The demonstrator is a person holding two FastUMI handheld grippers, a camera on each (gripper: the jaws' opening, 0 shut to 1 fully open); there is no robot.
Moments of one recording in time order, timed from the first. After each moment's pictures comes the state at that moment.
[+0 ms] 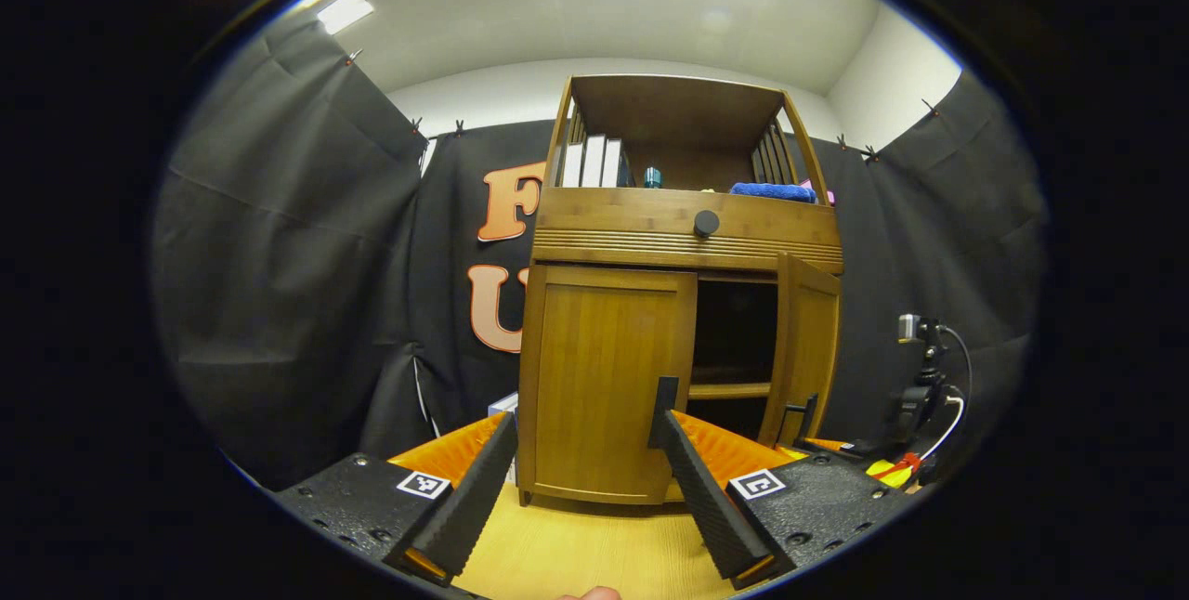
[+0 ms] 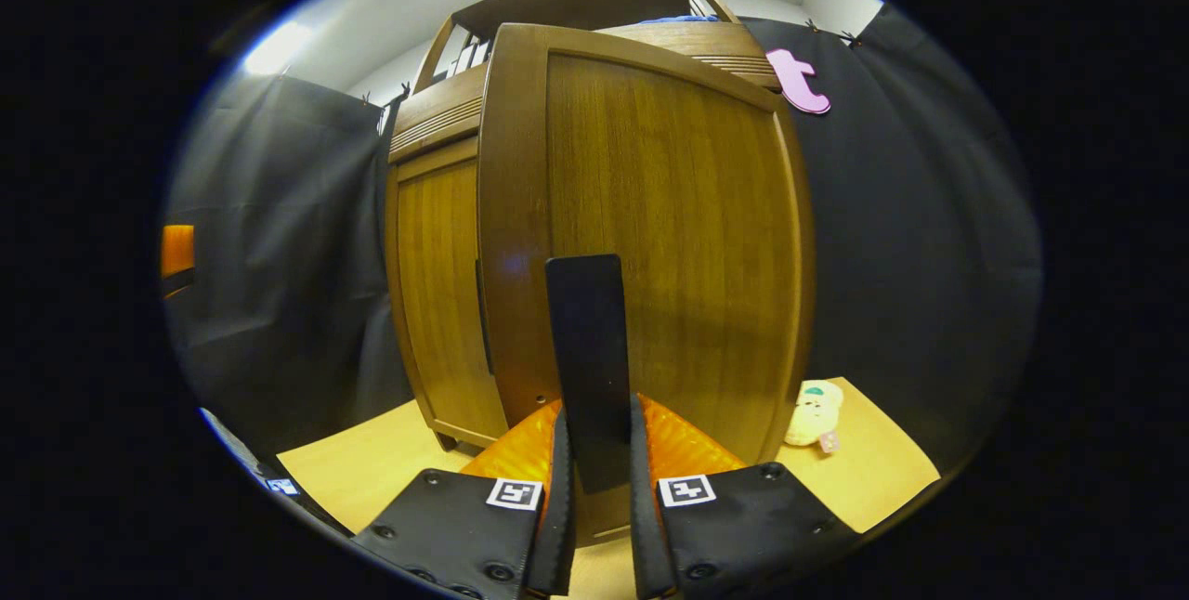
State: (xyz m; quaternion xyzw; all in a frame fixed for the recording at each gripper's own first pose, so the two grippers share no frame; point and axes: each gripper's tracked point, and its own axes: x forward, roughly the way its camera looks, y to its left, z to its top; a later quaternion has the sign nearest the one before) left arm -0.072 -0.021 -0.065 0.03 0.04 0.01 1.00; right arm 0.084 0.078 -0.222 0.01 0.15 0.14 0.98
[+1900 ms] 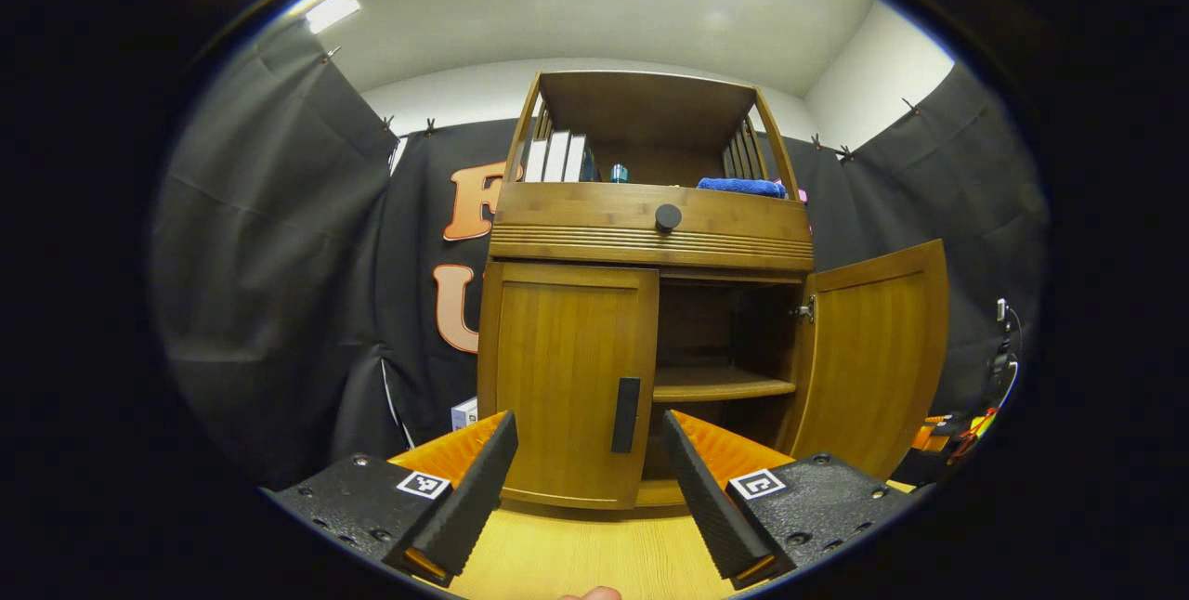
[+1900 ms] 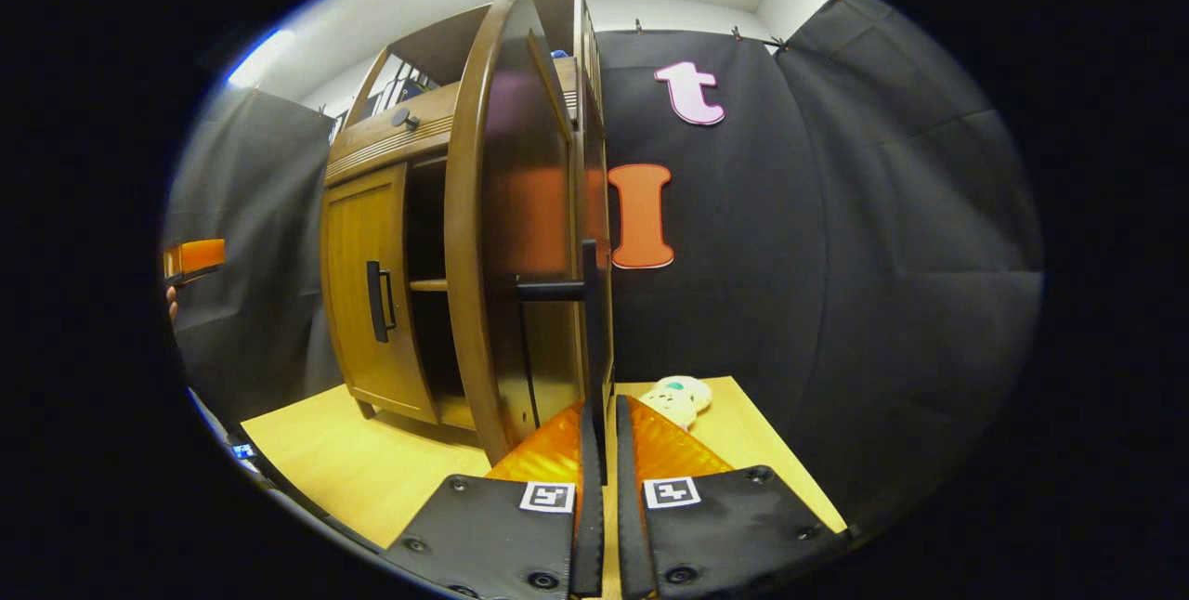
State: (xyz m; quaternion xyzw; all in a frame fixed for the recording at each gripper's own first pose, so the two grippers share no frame) left arm -0.052 -0.058 -0.077 0.04 0.03 -0.03 1.00; right arm 0.024 -0.157 -0.201 0.00 0.13 0.08 0.99
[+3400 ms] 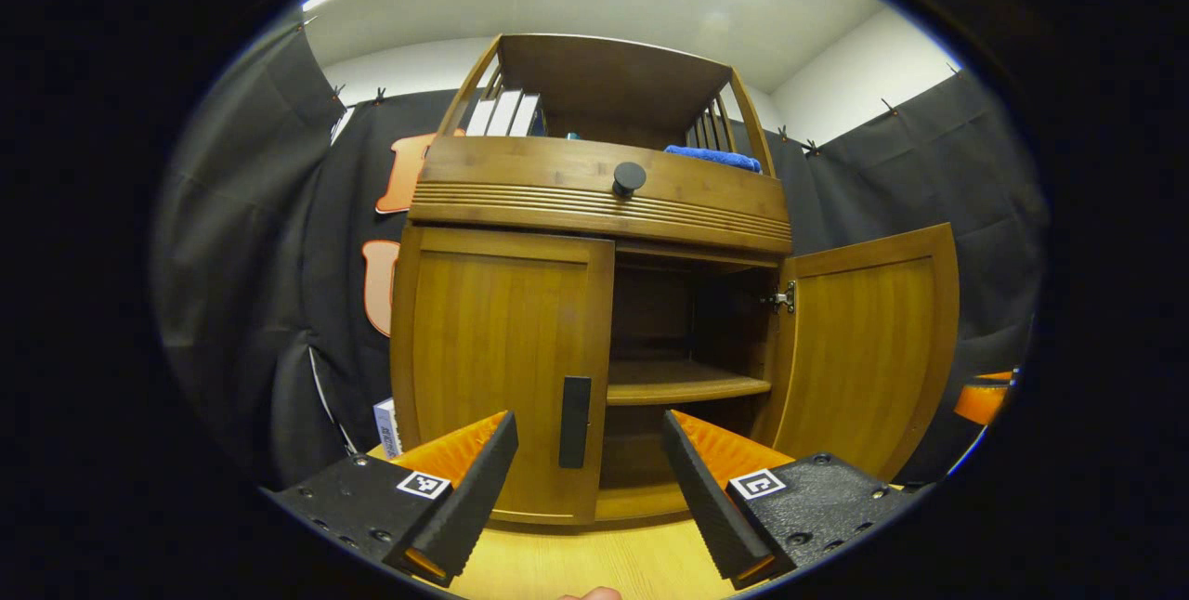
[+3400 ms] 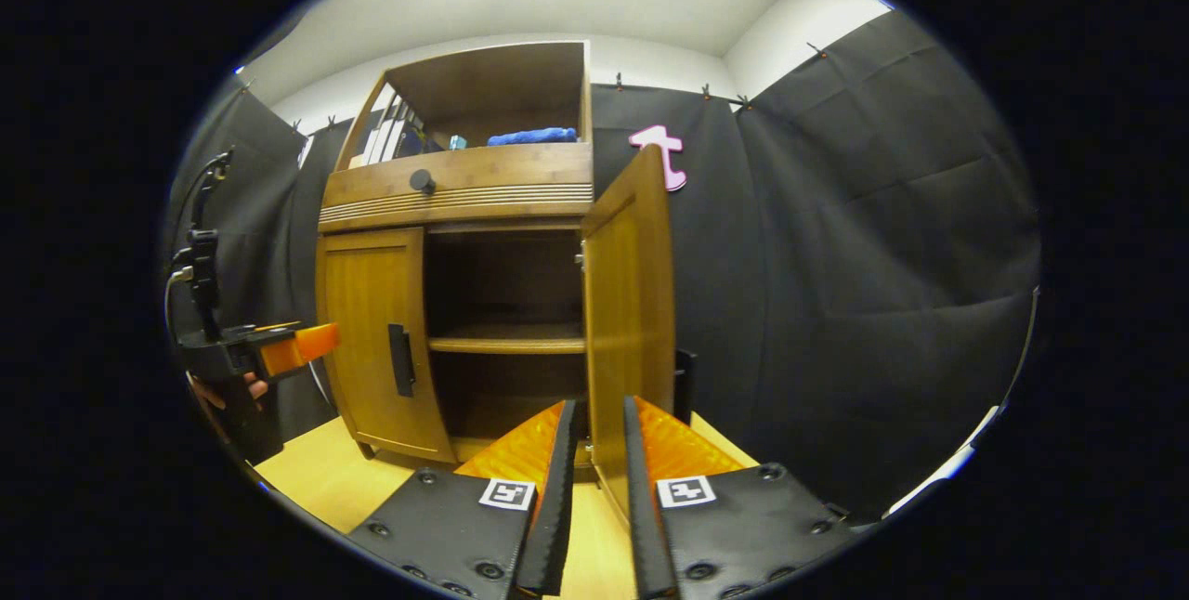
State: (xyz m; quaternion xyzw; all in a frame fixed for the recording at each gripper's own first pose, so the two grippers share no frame) left arm 0.048 -0.100 -0.126 0.01 0.06 -0.12 0.99; right arm -0.058 -0.059 -0.111 -0.02 0.07 -0.04 1.00
